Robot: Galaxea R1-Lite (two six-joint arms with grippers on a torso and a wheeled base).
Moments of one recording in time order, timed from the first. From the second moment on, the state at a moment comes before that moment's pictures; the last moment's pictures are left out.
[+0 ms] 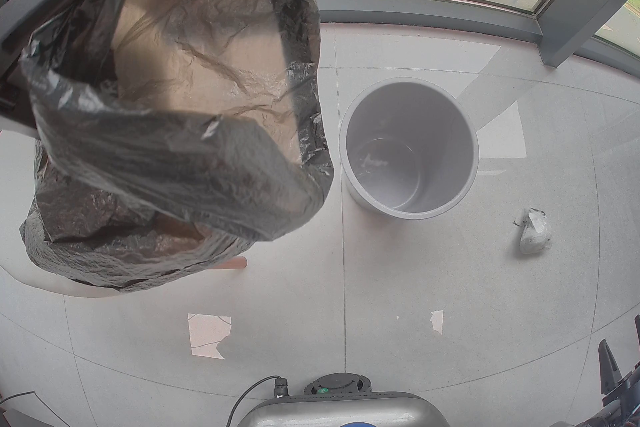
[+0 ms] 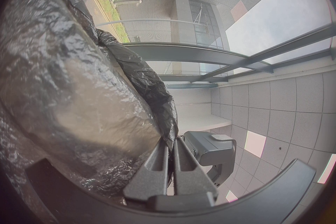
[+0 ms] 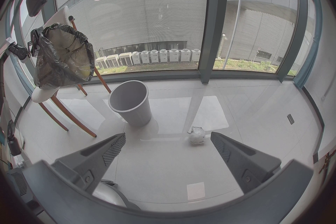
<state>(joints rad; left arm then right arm) -0.39 1.27 -1.01 -0.79 -1.23 -1.21 0.00 0.02 -0.02 -0.01 0.01 0.03</state>
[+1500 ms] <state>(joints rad) -0.57 1.64 -1.31 -0.98 -1.39 -1.22 0.00 0.02 -0.02 -0.01 0.01 0.03</state>
